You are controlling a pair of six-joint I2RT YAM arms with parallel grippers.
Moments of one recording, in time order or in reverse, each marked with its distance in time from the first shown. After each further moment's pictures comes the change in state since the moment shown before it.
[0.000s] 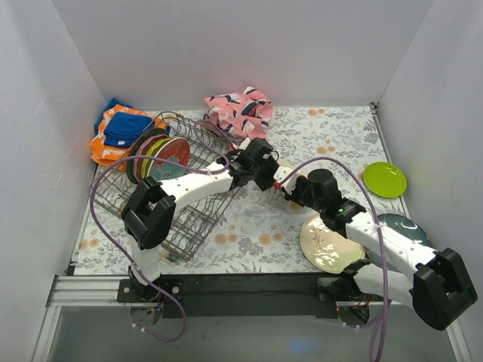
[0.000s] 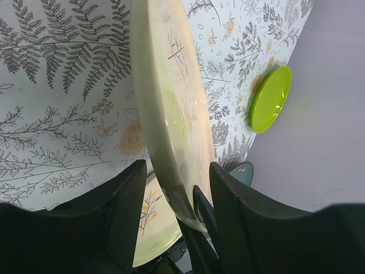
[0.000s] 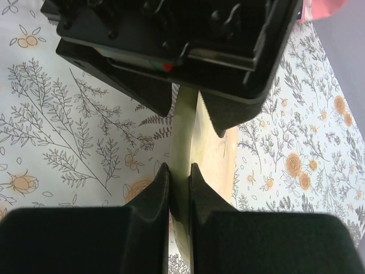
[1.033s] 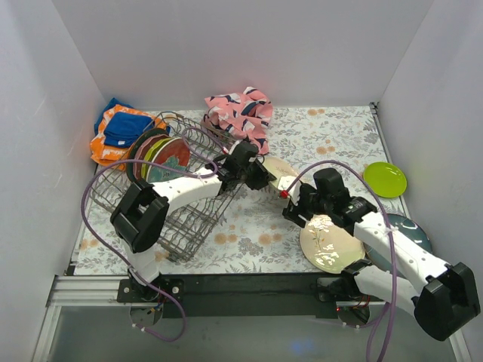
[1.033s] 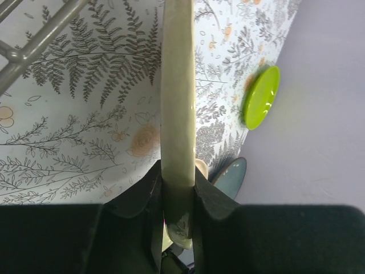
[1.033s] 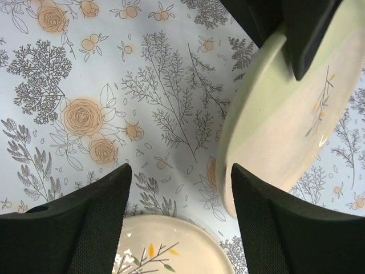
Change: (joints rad) left arm 0.057 -0.068 -0.187 0.179 0.078 0.009; right arm -0.051 -0.065 0.074 -0.367 -0.333 -0.003
